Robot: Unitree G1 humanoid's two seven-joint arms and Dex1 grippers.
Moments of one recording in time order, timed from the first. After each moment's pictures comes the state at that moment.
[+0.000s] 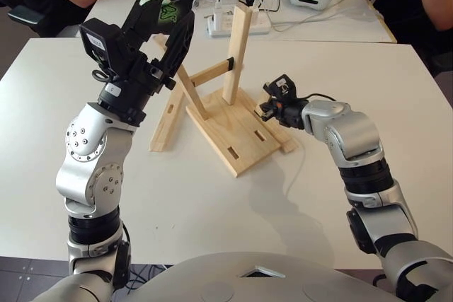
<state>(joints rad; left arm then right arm) -0.23 0.29 0.09 -0.61 -0.54 0.35 -0.30 -0.52 -0.41 0.25 -0.13 0.21 1.11 0.42</state>
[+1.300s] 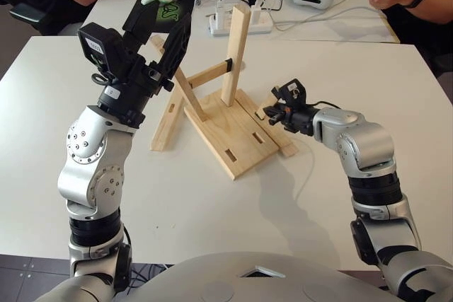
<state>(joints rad) -0.21 0.28 0.10 -0.60 -0.54 0.33 -0.31 -0.42 -0.41 0.13 -0.21 0.26 1.07 0.45</state>
